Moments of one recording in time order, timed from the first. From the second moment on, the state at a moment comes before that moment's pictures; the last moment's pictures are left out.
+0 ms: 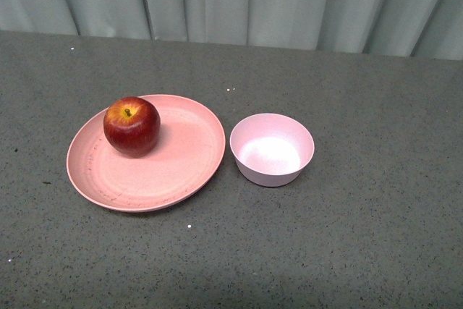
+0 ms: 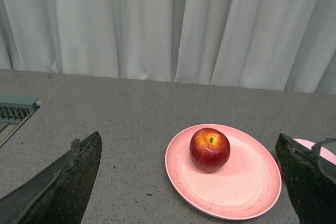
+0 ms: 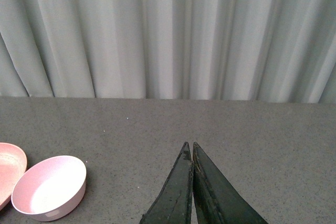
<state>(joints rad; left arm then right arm) 0.00 0.00 0.02 0.00 0.00 0.00 0.00 0.47 0.01 0.46 0.00 0.00</state>
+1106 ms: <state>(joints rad) 0.00 0.00 0.02 0.00 0.00 0.00 0.00 0.01 0.01 0.00 0.00 0.00</state>
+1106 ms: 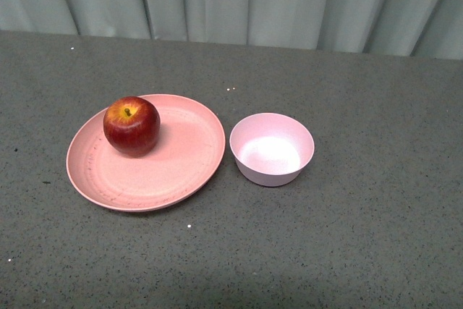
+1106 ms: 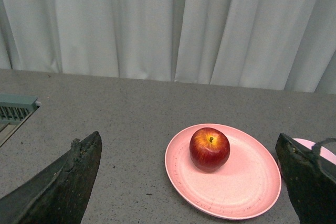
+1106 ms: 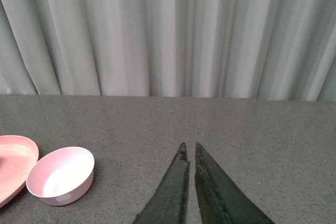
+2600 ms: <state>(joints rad) -0.22 1.98 0.77 0.75 -0.16 -0.12 0.00 0.00 0.01 0.00 0.00 0.00</state>
